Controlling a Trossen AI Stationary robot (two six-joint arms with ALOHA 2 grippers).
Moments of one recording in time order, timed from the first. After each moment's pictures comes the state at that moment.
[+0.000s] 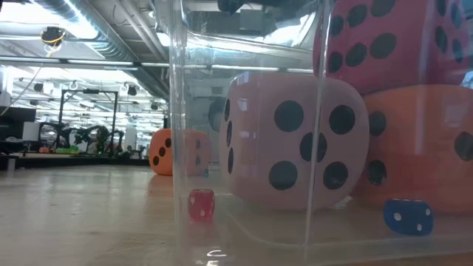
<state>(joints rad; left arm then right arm) -0.34 1.78 1.57 -0.44 -0.22 -0.29 0.63 1.45 0.93 0.16 0.34 1.28</state>
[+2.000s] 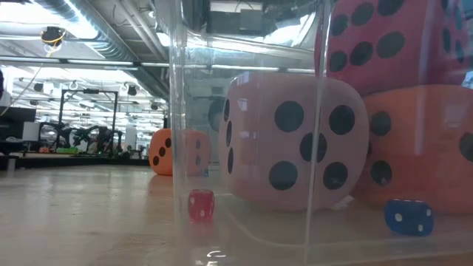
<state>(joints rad) -0.08 1.57 1.57 -0.99 -0.11 -0.16 0.79 1.03 0.93 -0.11 0.78 0.89</state>
